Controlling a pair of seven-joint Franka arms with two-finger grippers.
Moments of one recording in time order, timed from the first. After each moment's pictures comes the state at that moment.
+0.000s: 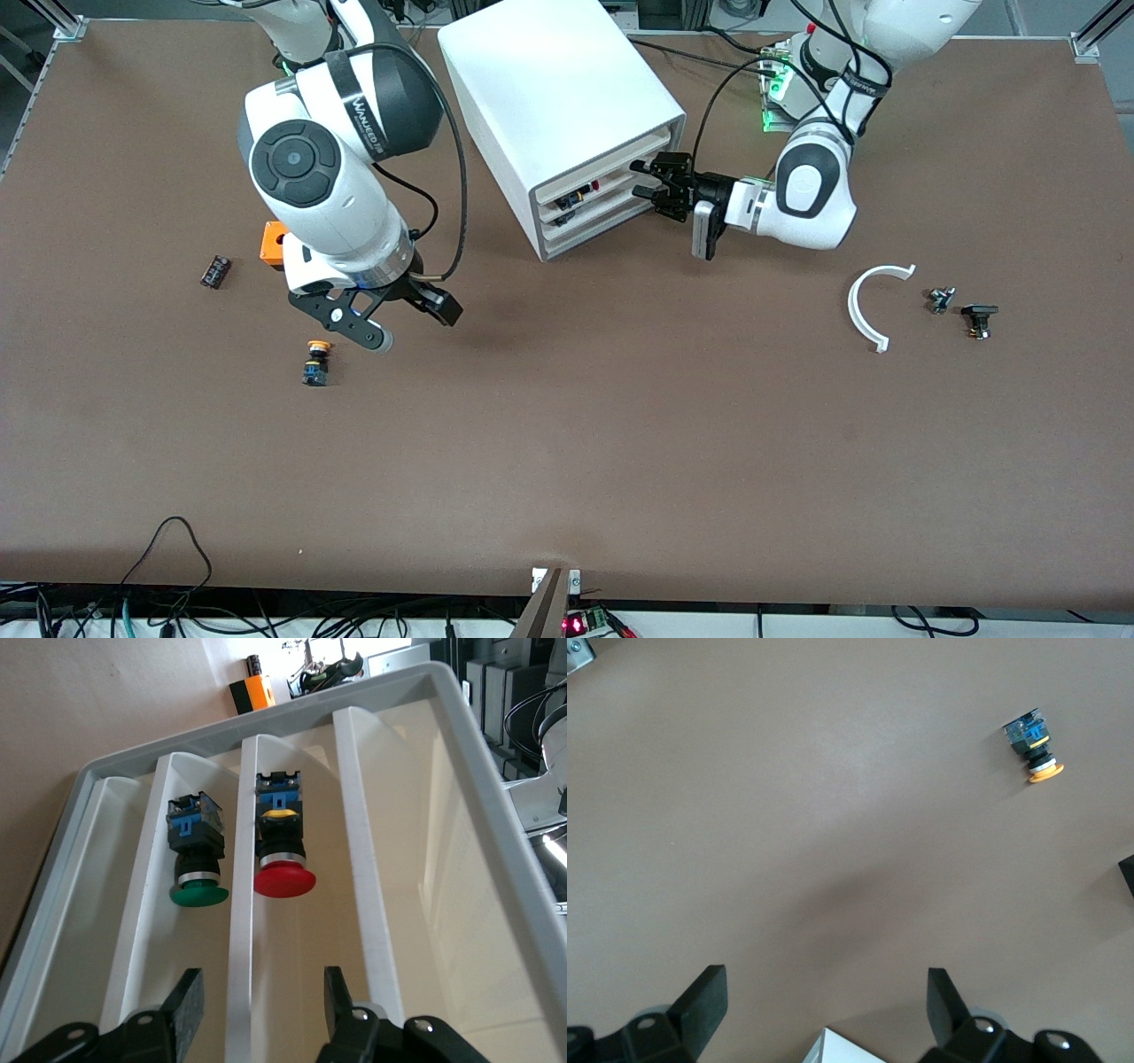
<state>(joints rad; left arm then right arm) -0.02 0.32 -0.38 -2.40 -1.43 1.88 1.29 0.66 0.48 -0.22 -1.28 0.11 1.75 0.96</state>
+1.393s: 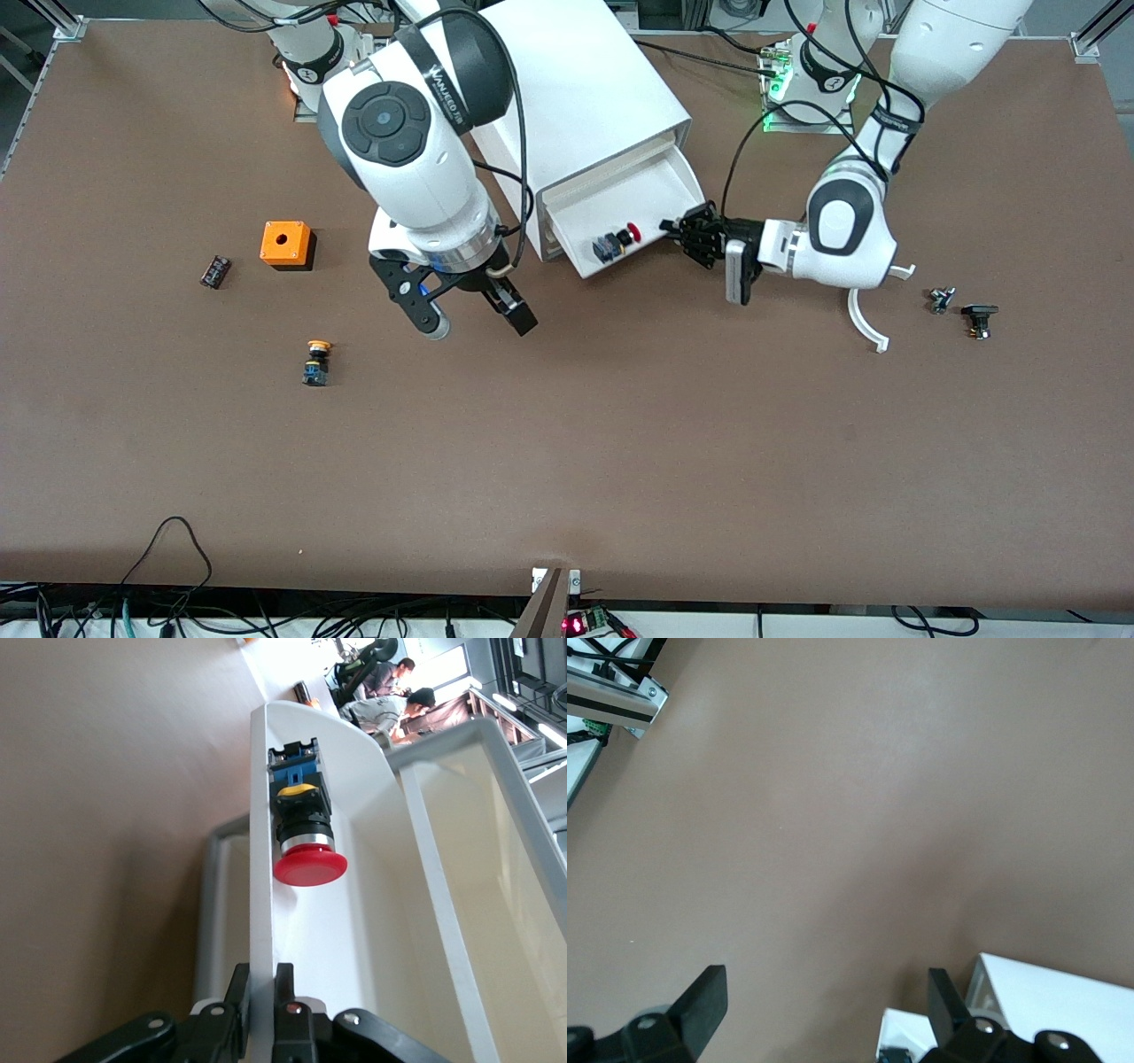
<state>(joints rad) 0.02 0.42 -0.26 -2.19 -1.19 1.91 1.32 0.70 0.63 -0.14 -1.02 0.16 1.79 1.48</state>
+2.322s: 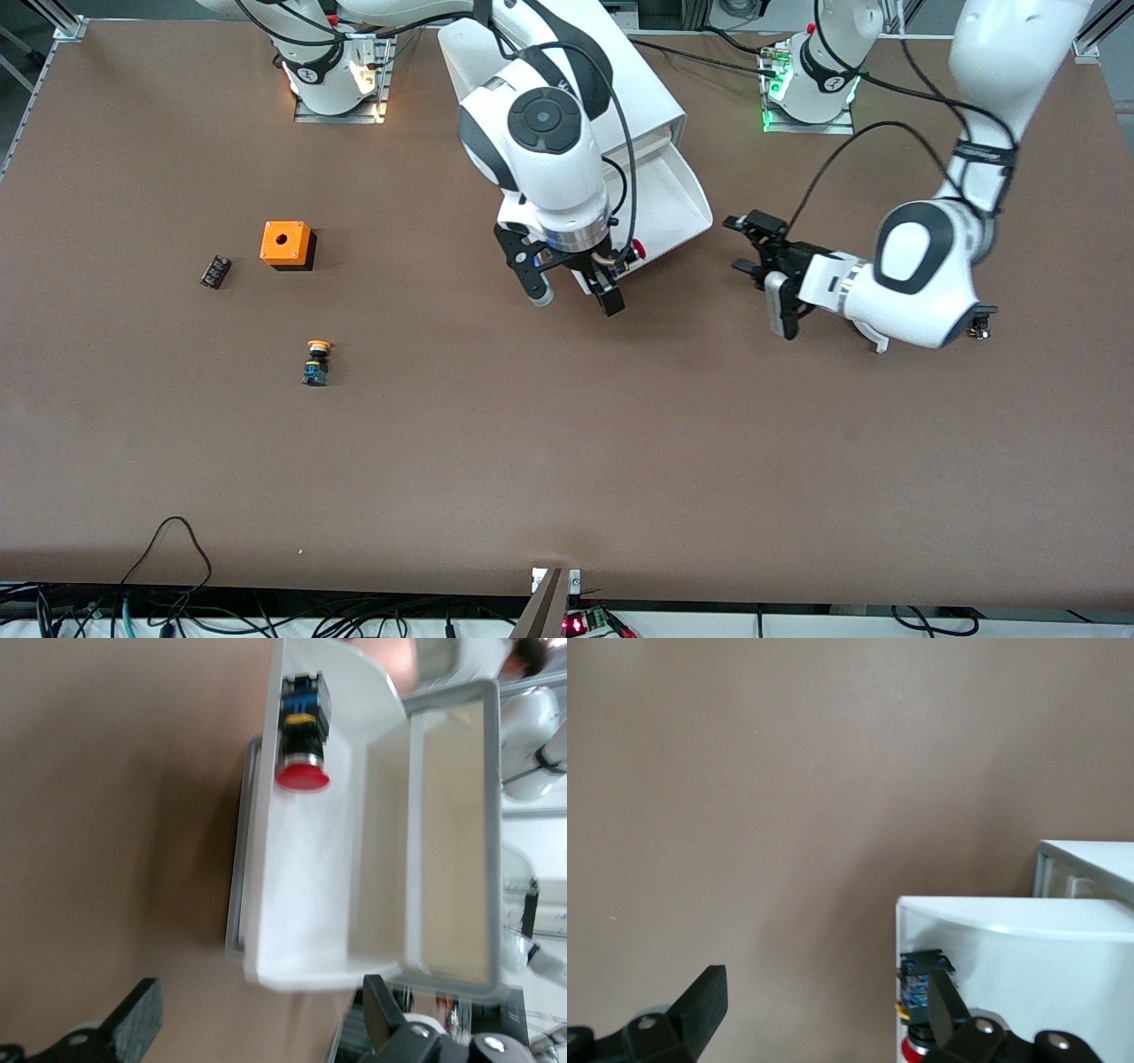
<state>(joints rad) 0.07 0.43 -0.20 -1.77 -0.63 1.50 0.83 0.88 0.76 -0.14 -1.03 0.16 1.94 1.80</state>
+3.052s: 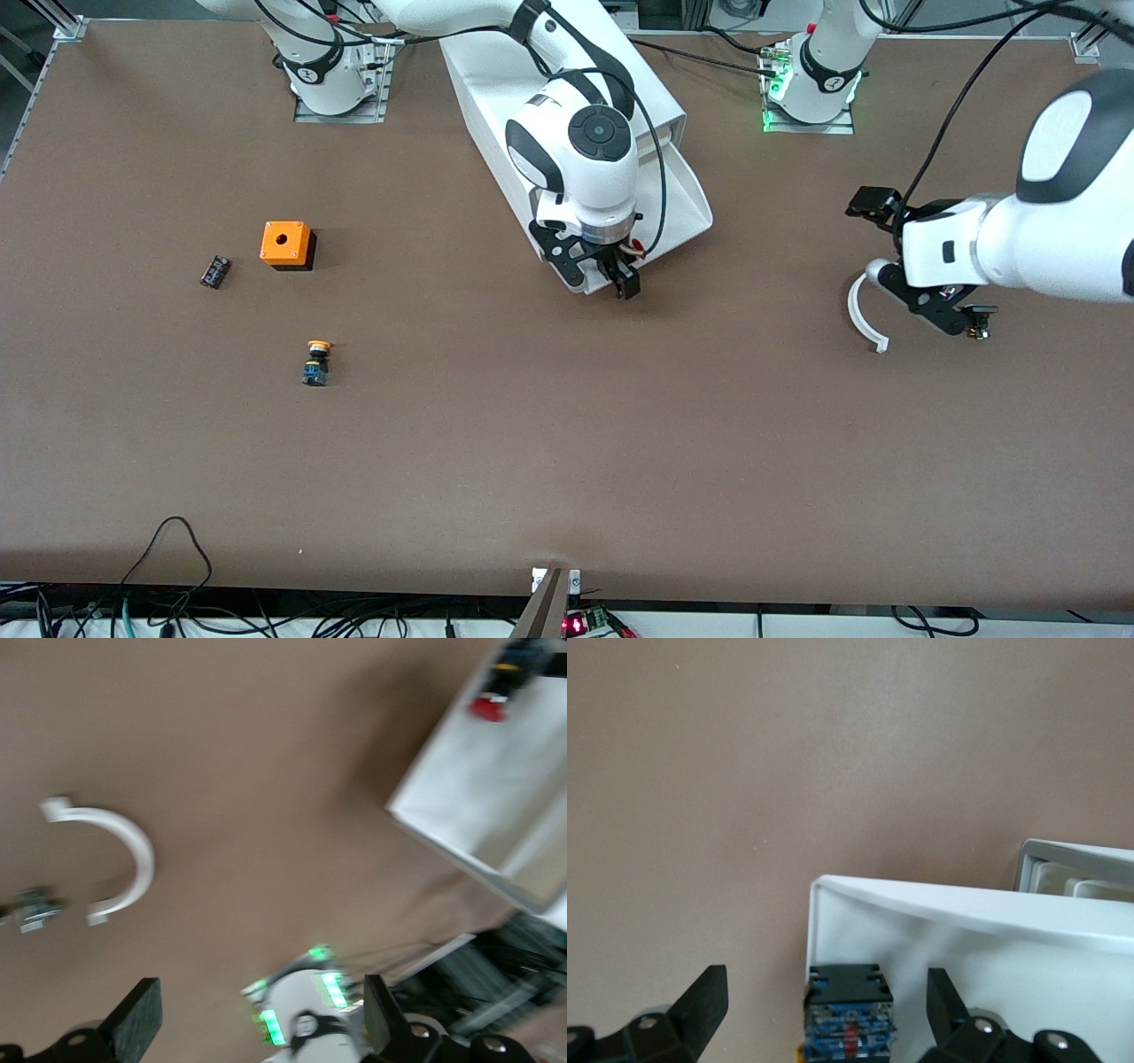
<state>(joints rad) 0.02 0.38 -0.22 -1.23 0.00 1.15 0.33 0.97 0.77 -0.14 -1.22 0.09 2.09 1.80</state>
